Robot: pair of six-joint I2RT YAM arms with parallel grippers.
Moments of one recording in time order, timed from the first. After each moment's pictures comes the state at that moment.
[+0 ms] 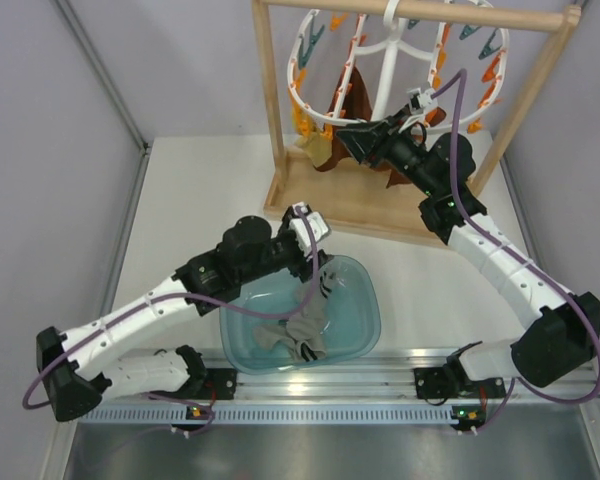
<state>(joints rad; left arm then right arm) -0.95 1.05 0.99 -0.19 0.07 0.24 0.46 1.35 1.23 0.39 -0.36 0.43</state>
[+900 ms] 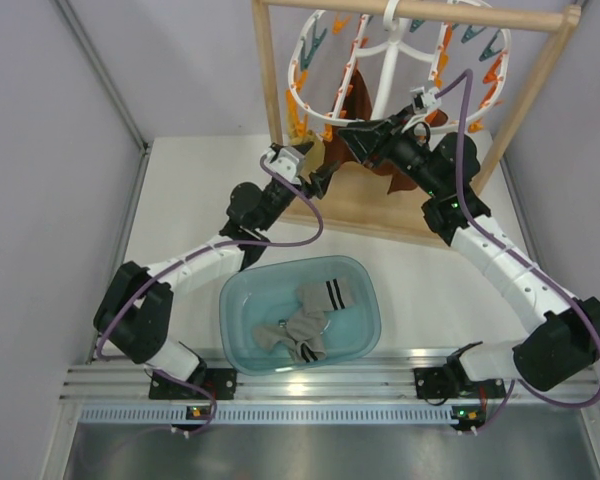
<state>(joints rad) -0.63 1.53 0.98 0.92 0.12 0.08 0.46 1.33 1.24 0.38 -0.36 0.42</state>
